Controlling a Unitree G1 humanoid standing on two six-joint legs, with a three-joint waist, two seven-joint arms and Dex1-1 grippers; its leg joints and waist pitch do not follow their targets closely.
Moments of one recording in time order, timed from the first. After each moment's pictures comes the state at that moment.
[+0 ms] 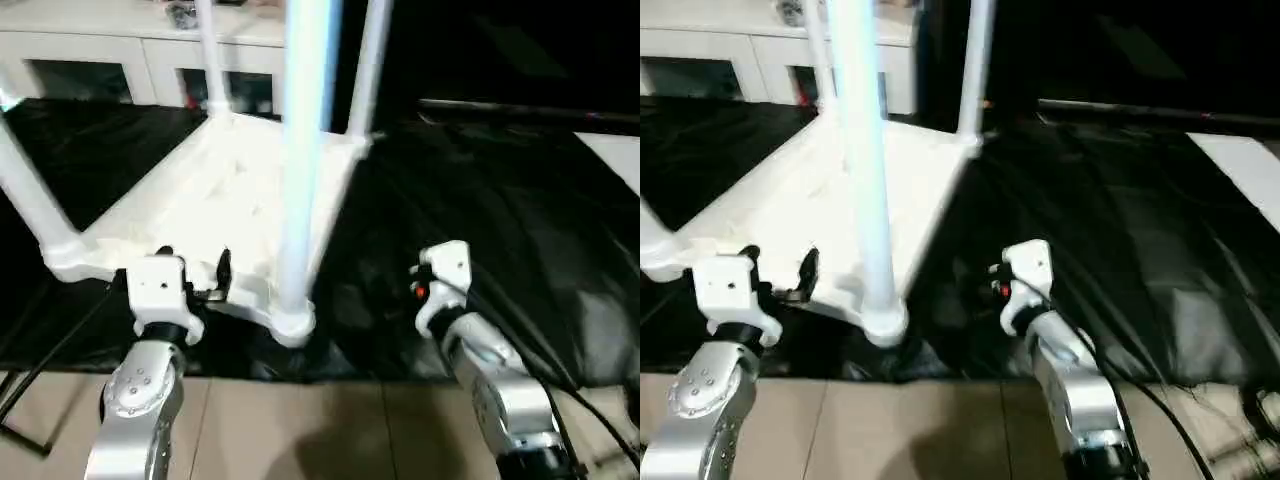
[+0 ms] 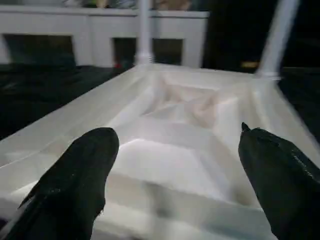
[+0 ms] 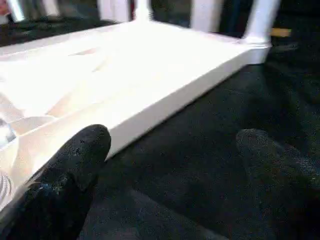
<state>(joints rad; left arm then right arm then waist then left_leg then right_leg) 0.04 0.11 0.07 -0.25 -0.06 0.19 -0.07 -0.17 -0.10 0.06 0.09 0.15 0.23 0.35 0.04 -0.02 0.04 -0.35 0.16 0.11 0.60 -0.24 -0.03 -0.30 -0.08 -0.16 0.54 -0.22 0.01</state>
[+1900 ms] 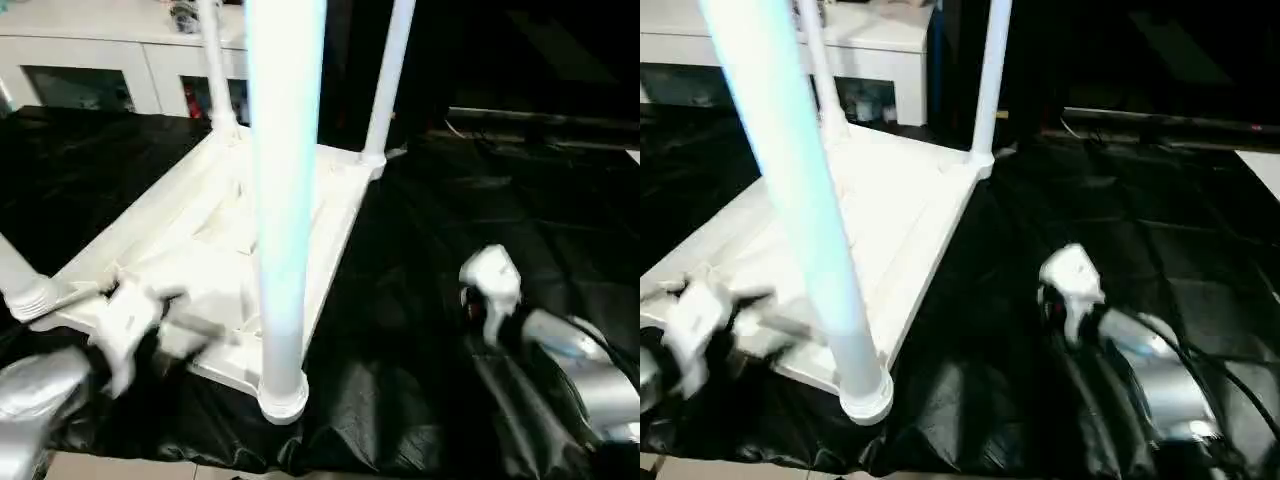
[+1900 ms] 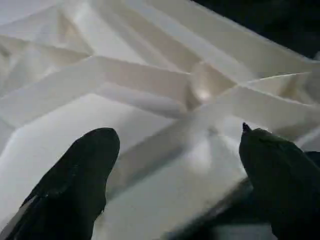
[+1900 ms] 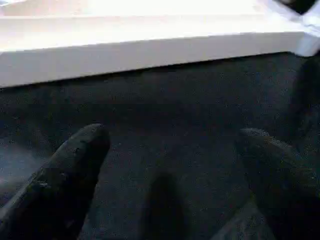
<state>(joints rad) 0.14 0.72 0.08 -0.14 -0.25 0.15 -0.90 -0.16 -0.49 0.09 0.13 0.16 0.16 0.78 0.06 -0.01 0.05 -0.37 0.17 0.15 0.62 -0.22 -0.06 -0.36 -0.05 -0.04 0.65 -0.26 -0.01</state>
